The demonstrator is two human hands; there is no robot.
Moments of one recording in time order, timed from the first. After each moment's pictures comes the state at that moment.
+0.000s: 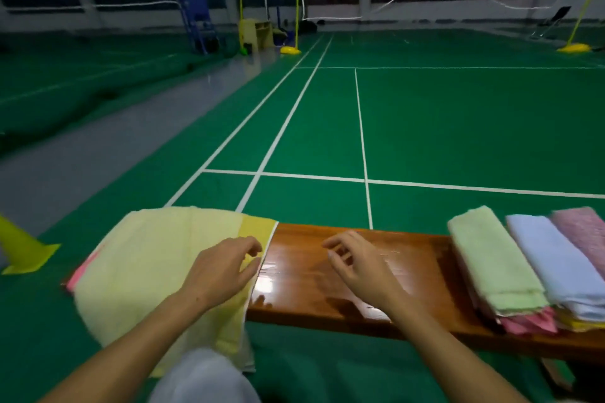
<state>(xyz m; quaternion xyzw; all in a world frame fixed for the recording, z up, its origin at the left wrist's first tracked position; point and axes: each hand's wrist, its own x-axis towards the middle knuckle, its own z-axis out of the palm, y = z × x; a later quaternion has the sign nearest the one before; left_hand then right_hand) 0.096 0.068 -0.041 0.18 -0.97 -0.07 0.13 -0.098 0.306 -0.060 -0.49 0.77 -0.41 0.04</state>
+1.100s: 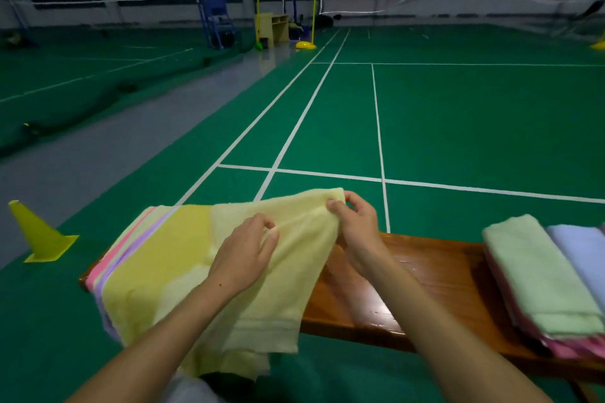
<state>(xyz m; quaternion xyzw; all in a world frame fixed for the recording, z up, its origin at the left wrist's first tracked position) 0.077 0.048 -0.038 0.24 -0.93 -0.20 0.20 -0.081 0.207 -0.005 -0.17 0.59 -0.74 0.27</state>
